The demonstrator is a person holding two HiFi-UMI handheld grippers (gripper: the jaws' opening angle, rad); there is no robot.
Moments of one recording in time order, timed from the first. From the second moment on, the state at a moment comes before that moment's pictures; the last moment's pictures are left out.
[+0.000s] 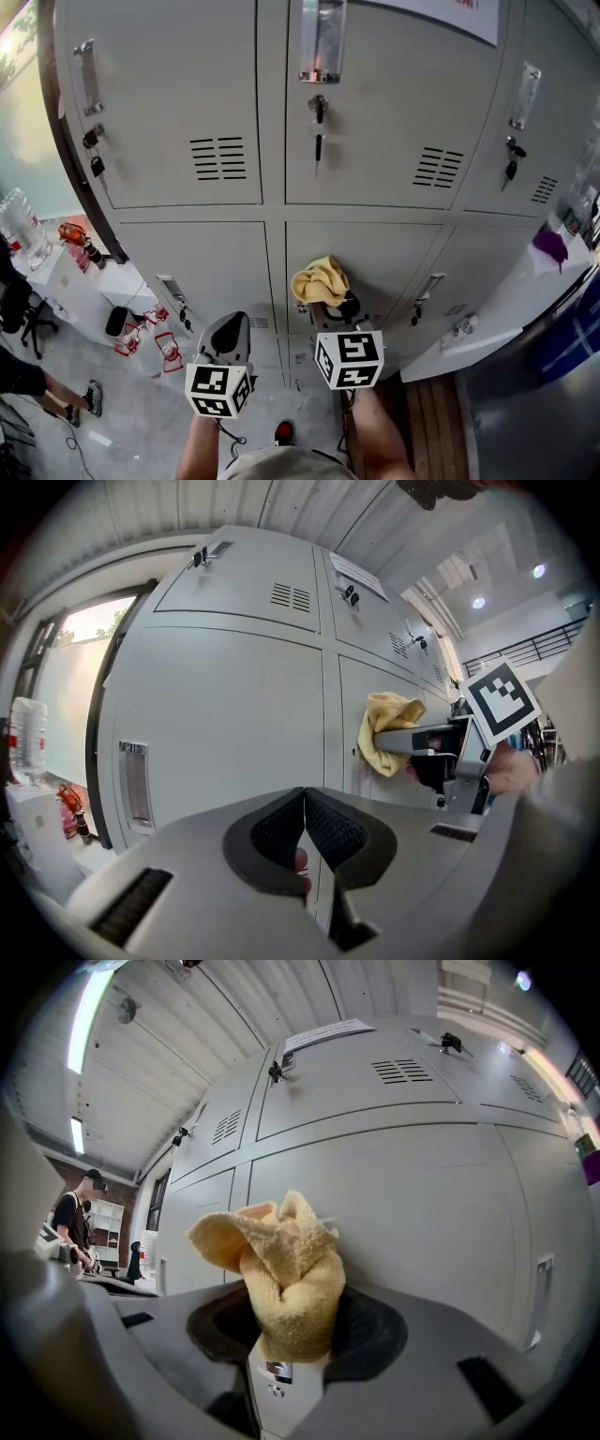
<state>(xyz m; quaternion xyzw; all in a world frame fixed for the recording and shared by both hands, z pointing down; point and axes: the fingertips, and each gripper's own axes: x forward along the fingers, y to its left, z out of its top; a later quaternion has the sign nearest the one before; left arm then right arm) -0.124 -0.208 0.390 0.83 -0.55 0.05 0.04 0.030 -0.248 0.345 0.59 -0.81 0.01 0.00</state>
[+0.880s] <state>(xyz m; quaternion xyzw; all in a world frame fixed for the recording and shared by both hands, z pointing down) -0.080 -0.213 0.391 0.86 -0.50 0.06 0.03 0.132 -0.245 0.357 0.67 -0.74 0.02 0.02</state>
